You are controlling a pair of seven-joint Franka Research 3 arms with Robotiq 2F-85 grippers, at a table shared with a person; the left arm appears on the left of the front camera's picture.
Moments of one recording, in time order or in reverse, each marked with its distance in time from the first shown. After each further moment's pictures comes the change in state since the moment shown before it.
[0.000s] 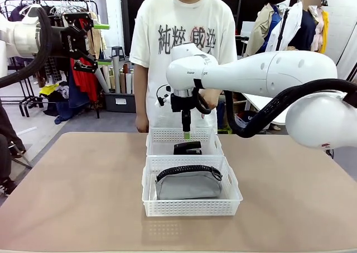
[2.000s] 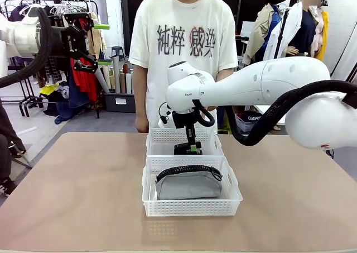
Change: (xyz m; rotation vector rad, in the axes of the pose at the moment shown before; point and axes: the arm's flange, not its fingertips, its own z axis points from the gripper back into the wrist) left arm 0.000 0.000 0.000 0.000 0.000 0.000; right arm -0.002 0.005 -0.061 -0.036 0.144 0.014
